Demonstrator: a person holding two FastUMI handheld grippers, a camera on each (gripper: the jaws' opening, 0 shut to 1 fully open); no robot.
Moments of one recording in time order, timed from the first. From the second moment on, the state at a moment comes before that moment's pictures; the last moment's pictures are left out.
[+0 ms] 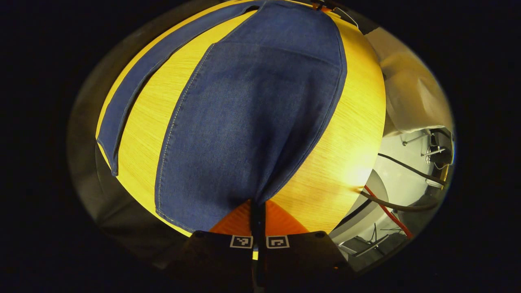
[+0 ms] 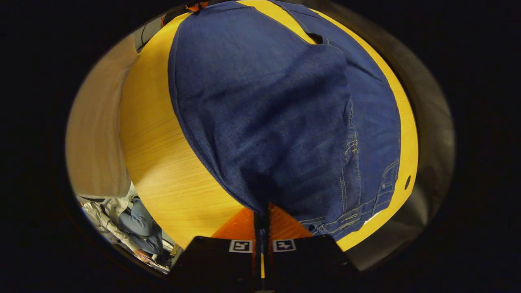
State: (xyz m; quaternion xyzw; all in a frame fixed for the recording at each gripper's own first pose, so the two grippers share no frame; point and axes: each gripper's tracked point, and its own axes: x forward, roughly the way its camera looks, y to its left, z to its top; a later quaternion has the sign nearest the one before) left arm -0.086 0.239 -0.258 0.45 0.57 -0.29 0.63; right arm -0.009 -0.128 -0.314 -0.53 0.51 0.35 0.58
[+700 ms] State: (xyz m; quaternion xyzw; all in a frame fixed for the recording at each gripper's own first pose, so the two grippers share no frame) left arm -0.070 0.230 -0.201 0.40 0.62 -0.35 0.58; right arm 0.014 -0.082 -0.236 -0.44 0.60 0.37 0.56
